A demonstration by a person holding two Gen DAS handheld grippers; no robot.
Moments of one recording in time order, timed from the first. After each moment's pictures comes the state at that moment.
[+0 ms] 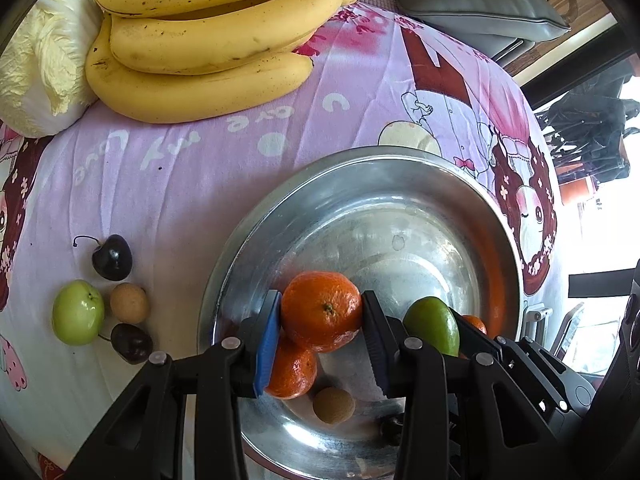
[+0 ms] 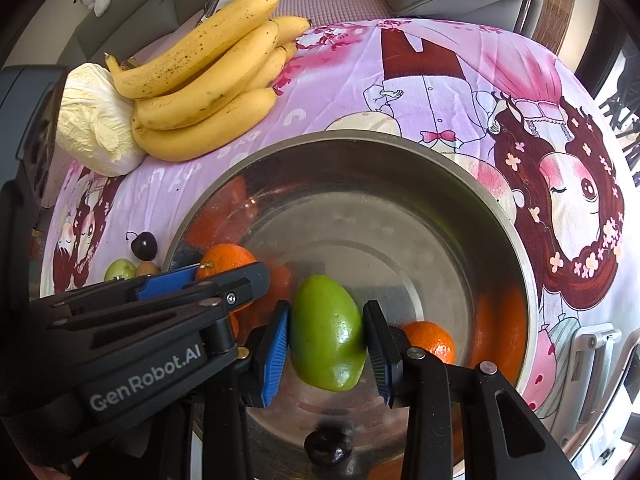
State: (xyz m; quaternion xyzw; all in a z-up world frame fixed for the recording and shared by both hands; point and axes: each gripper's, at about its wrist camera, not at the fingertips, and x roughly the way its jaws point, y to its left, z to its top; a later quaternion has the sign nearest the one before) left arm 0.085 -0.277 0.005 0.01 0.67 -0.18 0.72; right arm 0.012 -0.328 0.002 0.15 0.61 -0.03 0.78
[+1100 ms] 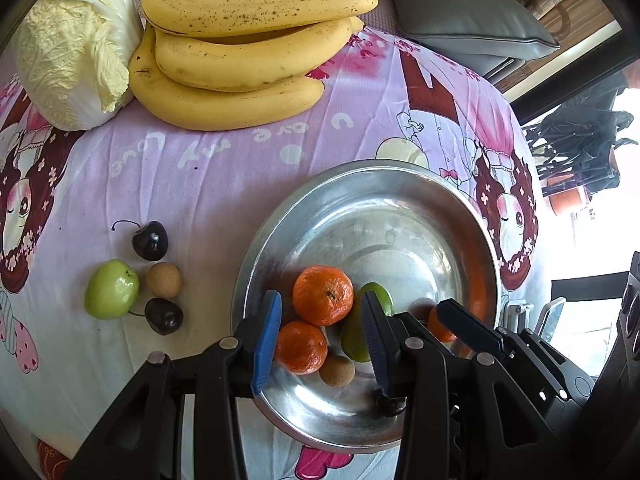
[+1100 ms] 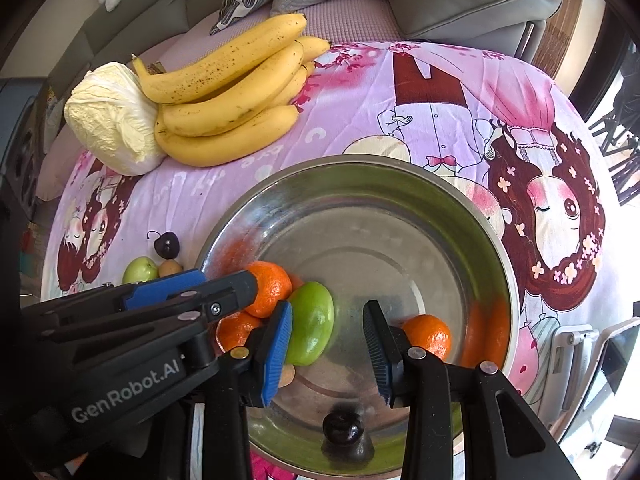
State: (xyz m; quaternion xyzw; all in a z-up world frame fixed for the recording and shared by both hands) left arm 0.073 -0.252 0.041 -0.01 0.66 -0.18 0.73; right arm 0.010 -0.315 0.032 0.13 0.60 -0.03 0.79
